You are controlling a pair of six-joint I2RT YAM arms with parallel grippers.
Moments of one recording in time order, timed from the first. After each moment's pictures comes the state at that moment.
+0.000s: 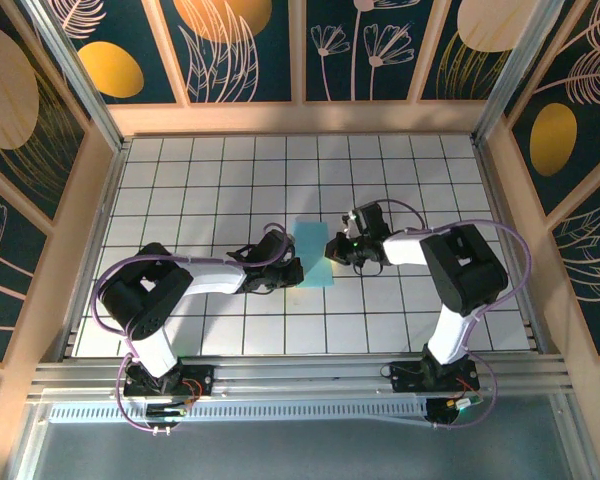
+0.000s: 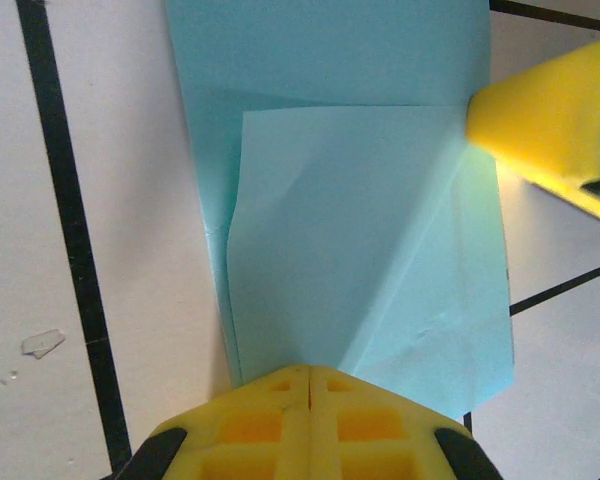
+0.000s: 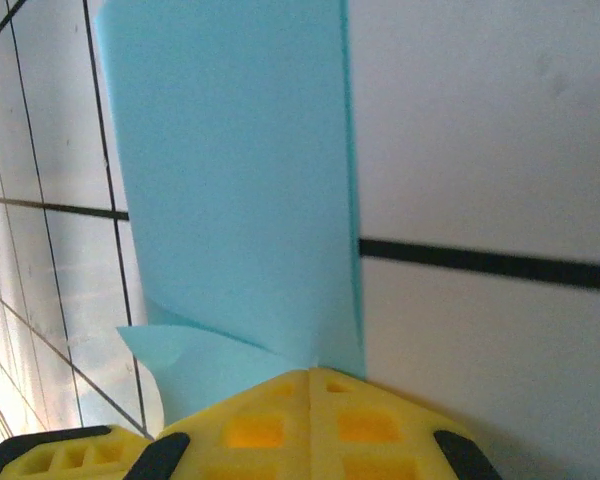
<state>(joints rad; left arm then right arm) -0.79 1.74 0.78 0.04 0.16 -0.84 0.44 1.80 0.80 0.06 -0.50 0.69</state>
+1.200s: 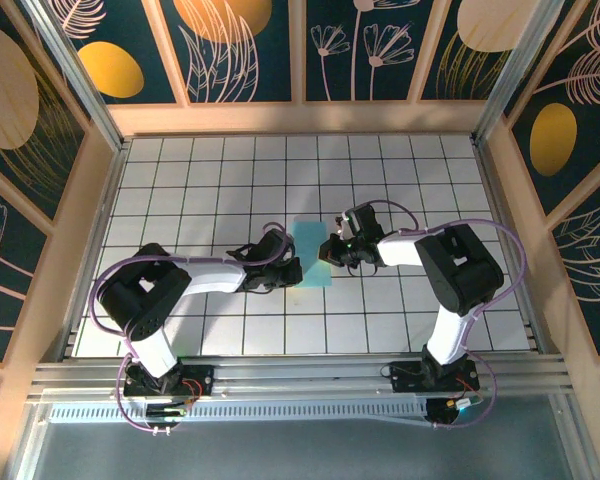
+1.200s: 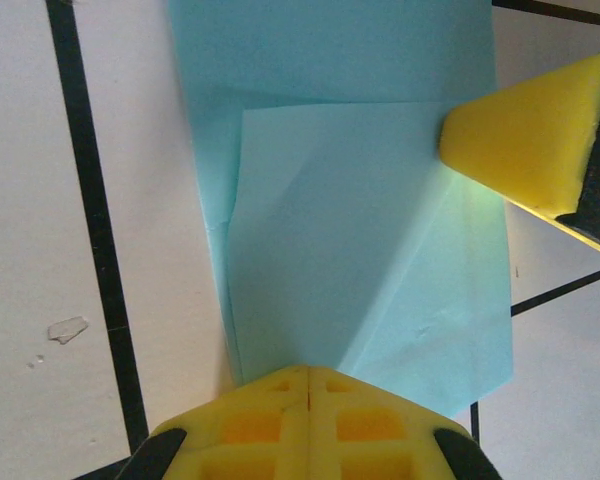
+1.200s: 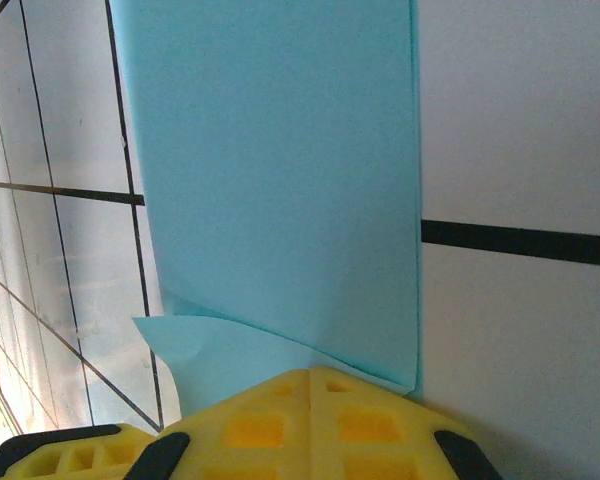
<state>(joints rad) -0.79 1.73 0.80 -0.01 0.16 -0.84 0.51 1.81 0.81 0.08 -0.50 0.73</state>
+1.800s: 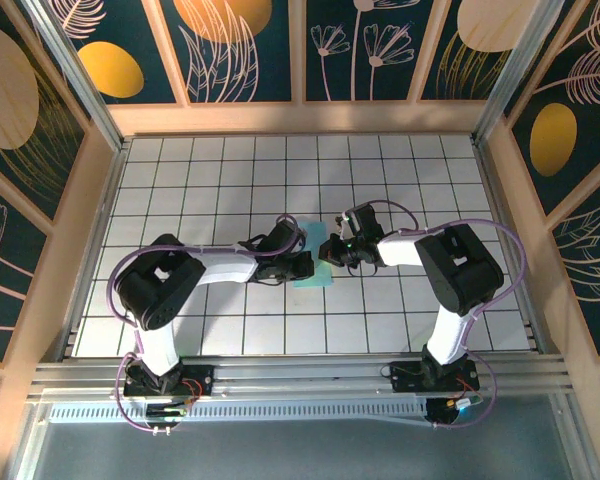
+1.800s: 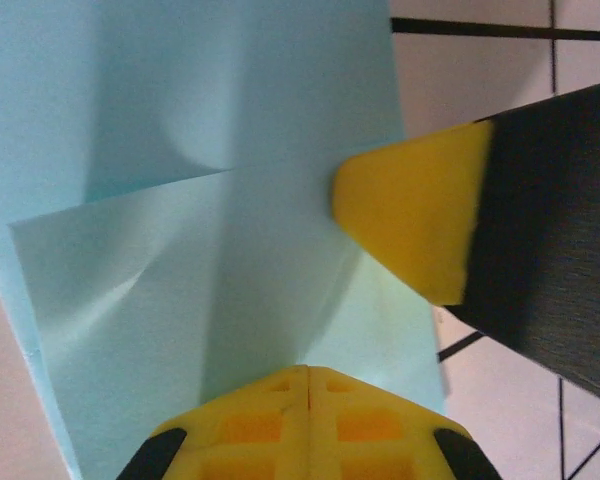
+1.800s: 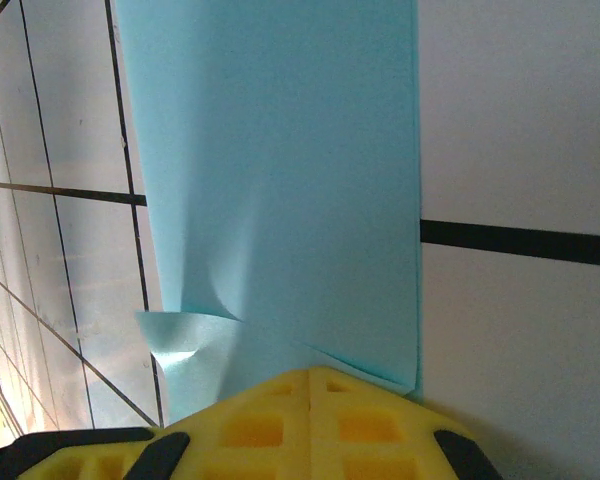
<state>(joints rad) -0.79 1.85 0.93 -0.01 0.24 -0.81 0.51 1.81 0.81 0.08 -0.50 0.73</state>
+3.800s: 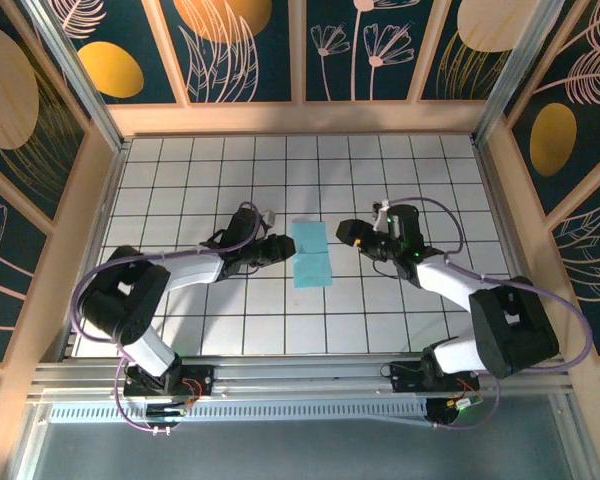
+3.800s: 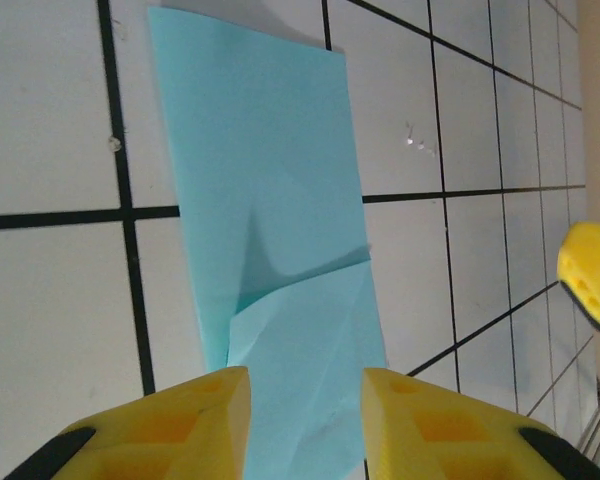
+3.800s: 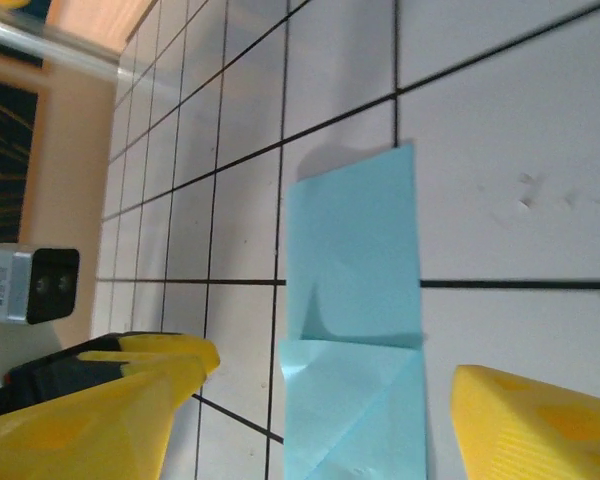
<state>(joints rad) -0.59 1.67 0.76 0.18 0.36 -0.83 0.36 1.36 0.55 0.23 -0.46 0.79</state>
